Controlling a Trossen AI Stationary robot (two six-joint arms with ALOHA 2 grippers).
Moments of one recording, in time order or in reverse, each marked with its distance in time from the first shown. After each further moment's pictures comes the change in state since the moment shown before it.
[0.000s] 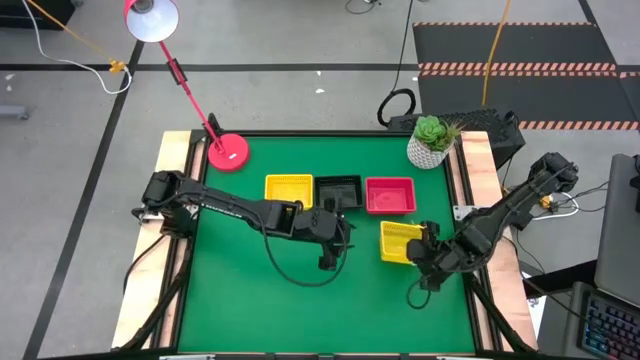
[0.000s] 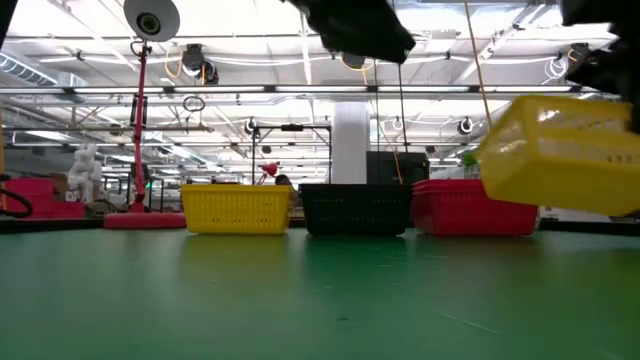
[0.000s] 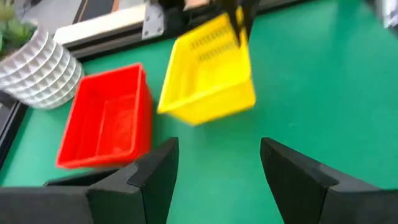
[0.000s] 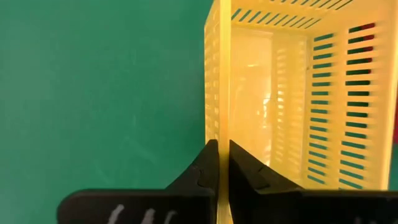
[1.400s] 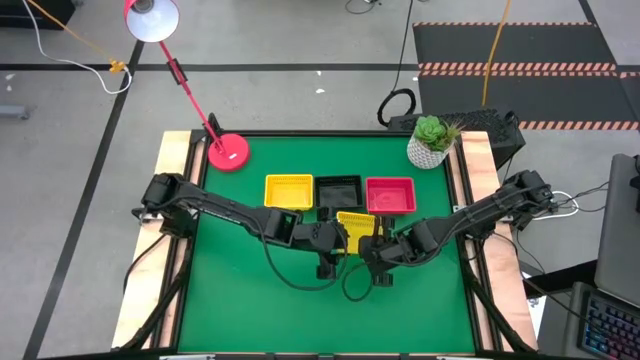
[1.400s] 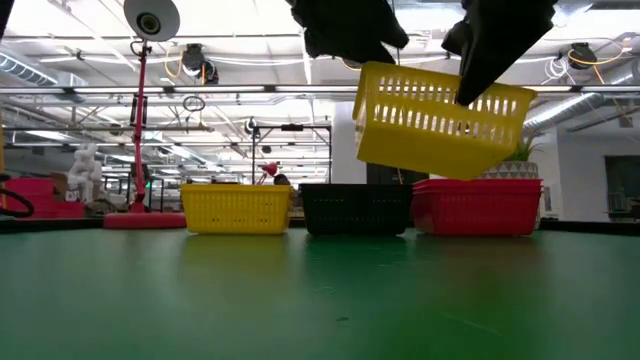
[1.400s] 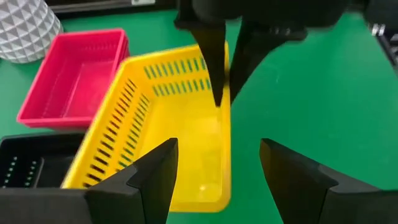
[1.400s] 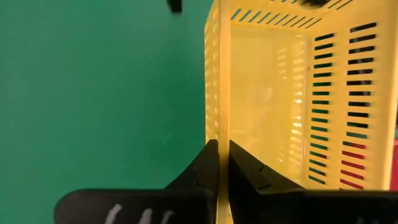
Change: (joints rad) left arm -0.048 0.006 0.021 -0.096 -0.027 -0.217; right arm -0.262 0.403 0.410 0.056 0.024 -0.333
